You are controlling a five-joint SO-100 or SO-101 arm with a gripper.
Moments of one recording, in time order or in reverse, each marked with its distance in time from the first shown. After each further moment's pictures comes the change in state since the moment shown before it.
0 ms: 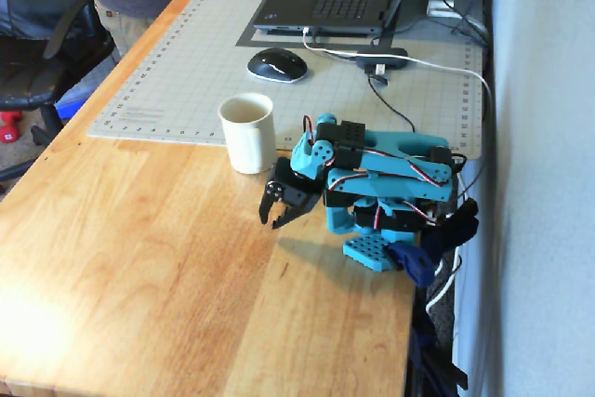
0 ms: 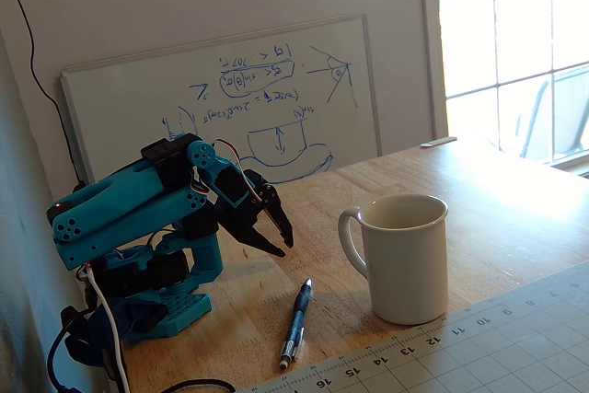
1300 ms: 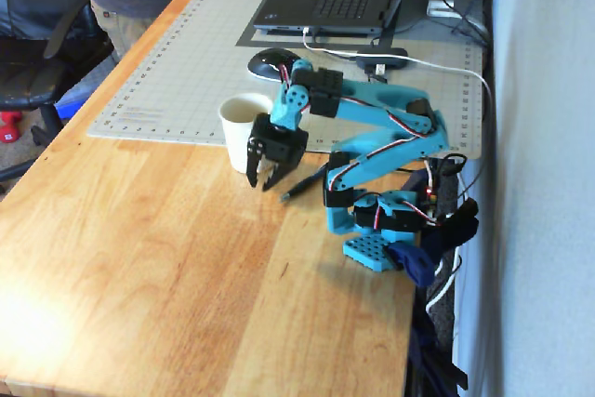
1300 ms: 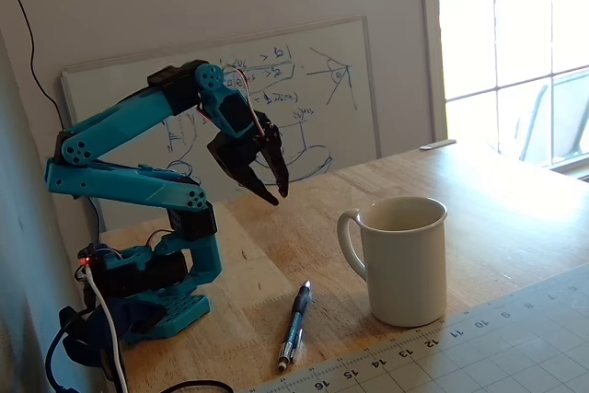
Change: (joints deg) arm -0.5 -35.9 -40.9 12.0 0.0
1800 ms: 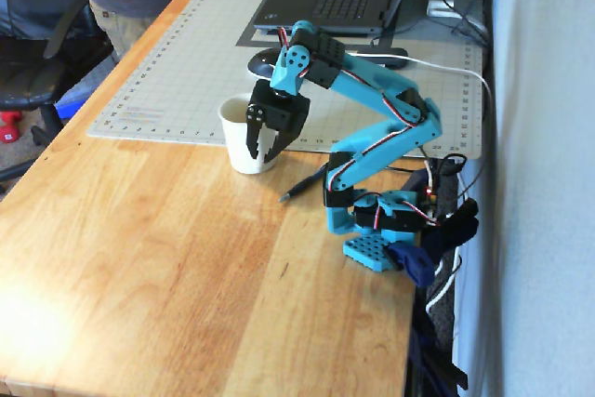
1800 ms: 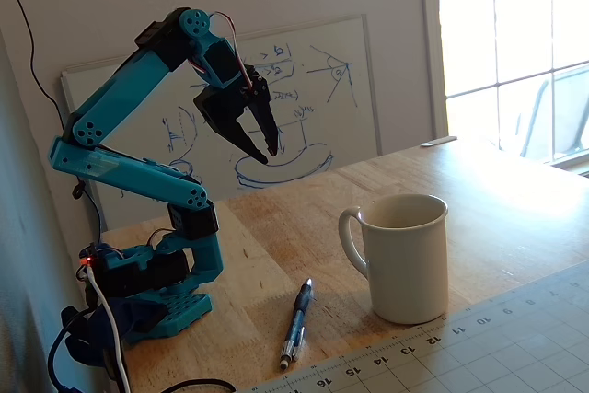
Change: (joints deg) arm 0.0 -7.6 -22.5 16.0 0.0
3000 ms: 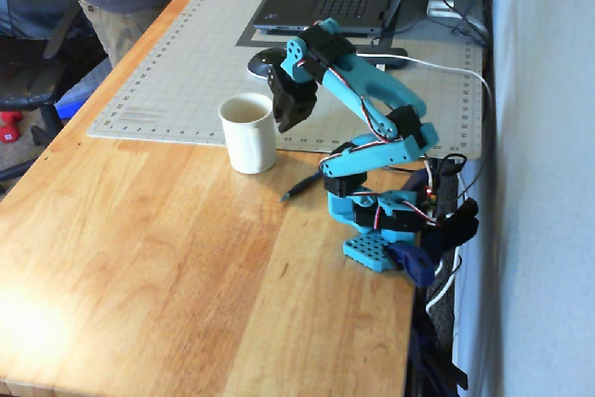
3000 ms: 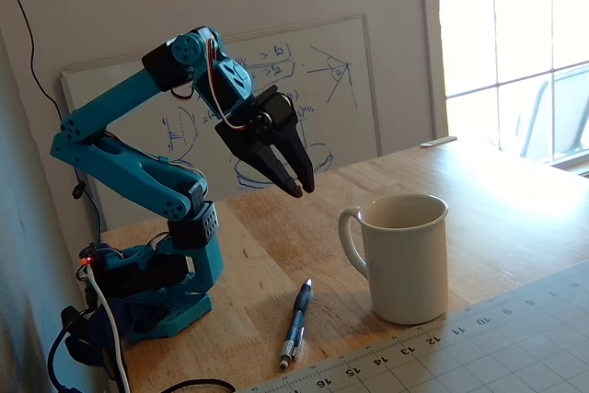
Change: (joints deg) arm 40.0 -0.1 10.7 -12.9 23.1
